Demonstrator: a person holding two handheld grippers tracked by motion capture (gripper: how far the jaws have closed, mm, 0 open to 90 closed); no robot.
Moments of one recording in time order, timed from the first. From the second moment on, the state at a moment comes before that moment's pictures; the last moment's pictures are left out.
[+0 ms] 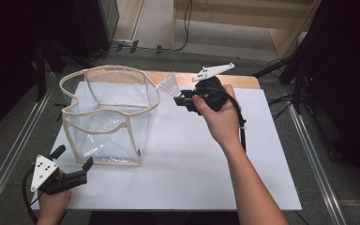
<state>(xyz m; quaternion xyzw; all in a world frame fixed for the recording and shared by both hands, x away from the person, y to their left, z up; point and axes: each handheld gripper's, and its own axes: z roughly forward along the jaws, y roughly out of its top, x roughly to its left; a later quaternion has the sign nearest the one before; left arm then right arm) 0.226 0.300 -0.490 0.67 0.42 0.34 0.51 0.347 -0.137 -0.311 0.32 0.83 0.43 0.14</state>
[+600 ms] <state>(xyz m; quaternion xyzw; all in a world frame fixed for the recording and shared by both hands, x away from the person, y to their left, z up) 0.226 0.300 -0.490 0.67 0.41 0.34 0.51 0.352 -0.119 -0.307 0.31 0.83 0.44 0.13</state>
